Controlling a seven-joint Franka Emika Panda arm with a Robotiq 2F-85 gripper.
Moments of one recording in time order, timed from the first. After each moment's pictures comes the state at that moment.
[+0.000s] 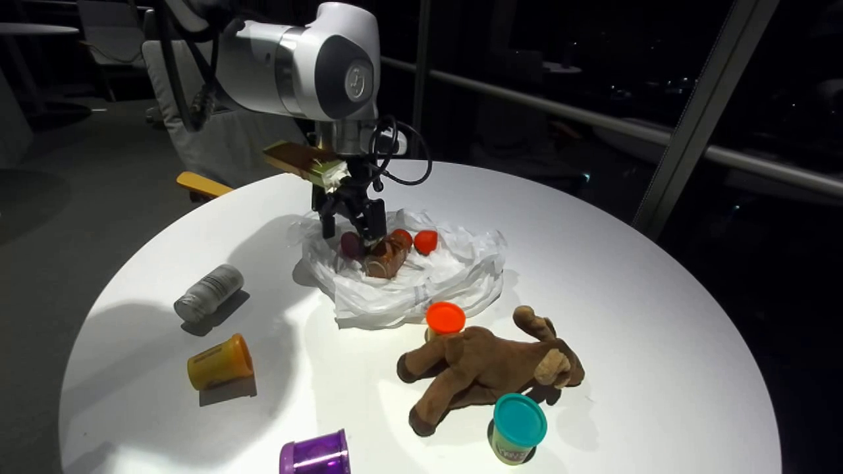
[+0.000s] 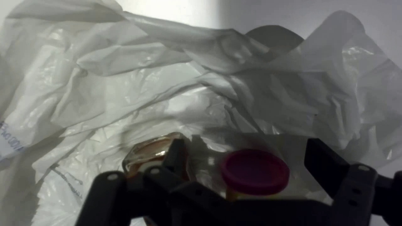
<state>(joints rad) 0.17 0.79 0.00 -1.67 -0.05 2.37 0.41</state>
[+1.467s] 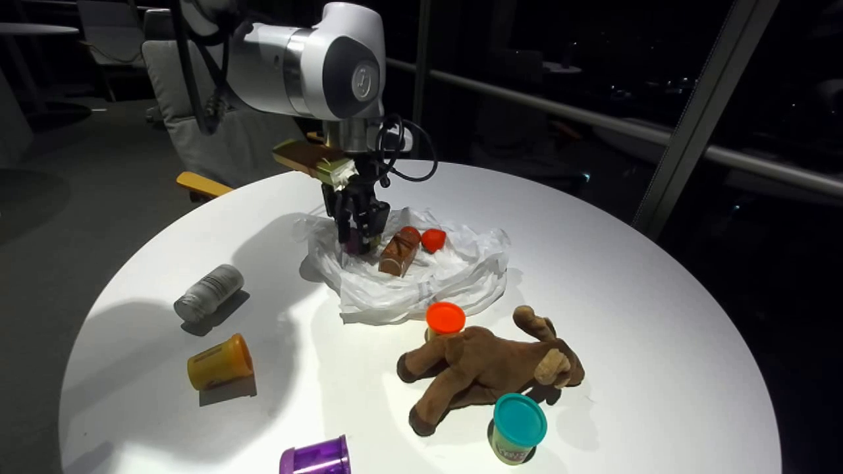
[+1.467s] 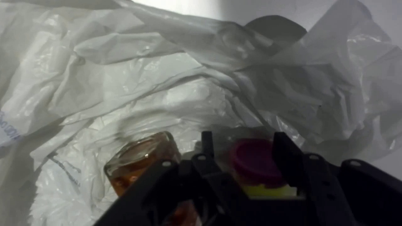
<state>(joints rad) 0.18 0.81 -0.02 -1.63 -0.04 2.38 0.41</state>
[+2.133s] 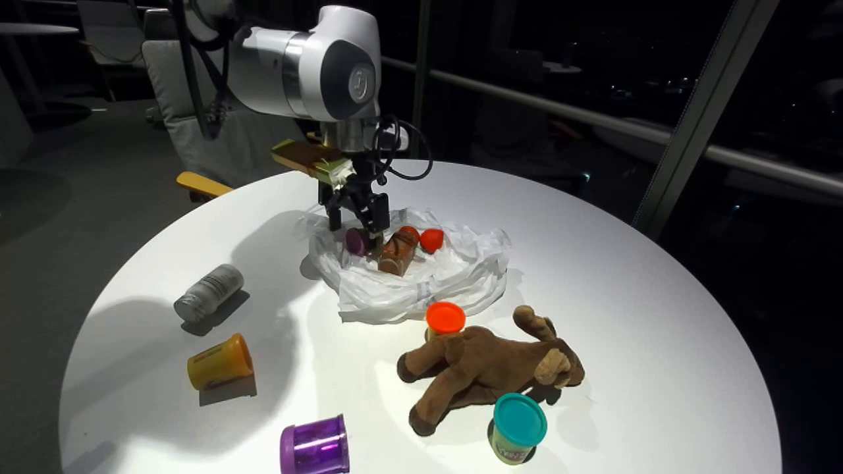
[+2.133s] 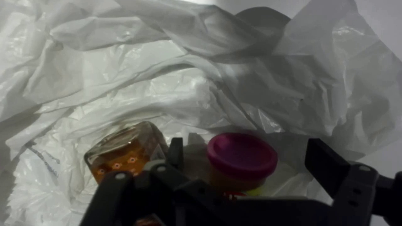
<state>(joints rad) 0.19 0.85 -0.02 -1.58 -0.04 2.38 0.41</state>
